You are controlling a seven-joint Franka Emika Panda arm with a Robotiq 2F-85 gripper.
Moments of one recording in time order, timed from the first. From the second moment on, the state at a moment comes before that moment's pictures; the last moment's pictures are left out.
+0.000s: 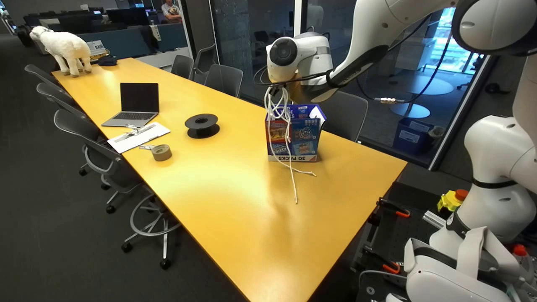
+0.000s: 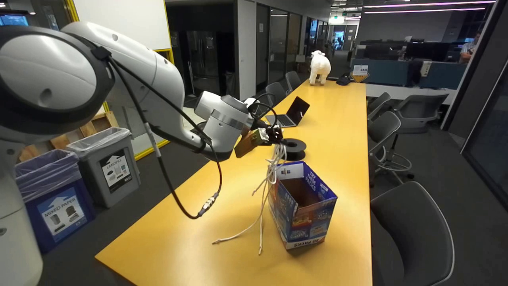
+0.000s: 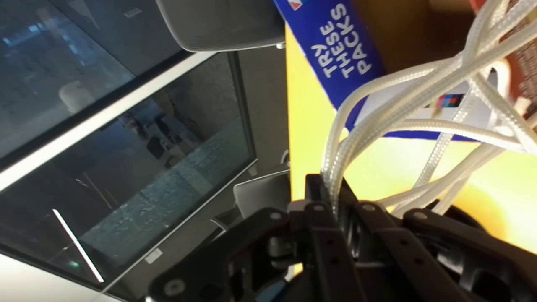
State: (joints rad) arm 0.84 0.40 -1.04 -1.94 -1.05 2.66 0.75
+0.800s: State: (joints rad) arm 0.37 0.34 -0.44 -1.47 -1.20 1.93 1.02
